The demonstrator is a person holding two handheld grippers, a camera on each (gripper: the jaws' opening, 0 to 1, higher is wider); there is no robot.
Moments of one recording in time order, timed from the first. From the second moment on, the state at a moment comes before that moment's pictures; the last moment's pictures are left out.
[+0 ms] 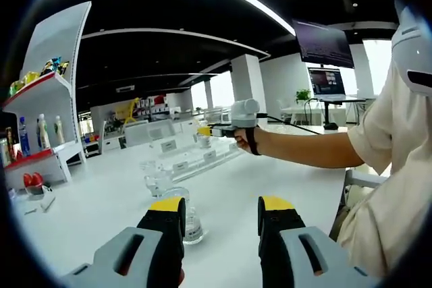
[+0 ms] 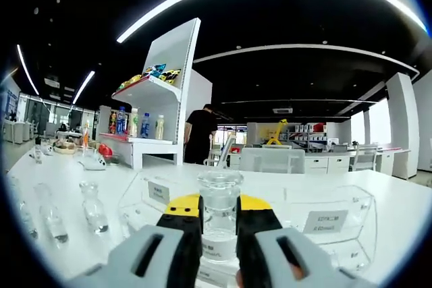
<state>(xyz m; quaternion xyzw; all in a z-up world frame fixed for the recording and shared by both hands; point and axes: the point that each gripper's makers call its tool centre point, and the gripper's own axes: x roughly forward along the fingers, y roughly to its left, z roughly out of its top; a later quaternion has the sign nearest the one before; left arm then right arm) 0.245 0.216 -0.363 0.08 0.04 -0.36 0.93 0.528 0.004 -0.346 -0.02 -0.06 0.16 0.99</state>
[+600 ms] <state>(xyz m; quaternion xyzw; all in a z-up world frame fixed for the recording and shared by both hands) 0.246 0.215 -0.363 0.08 0.04 -0.36 0.93 0.544 0.002 -0.365 -0.02 -0.05 0.16 0.99</state>
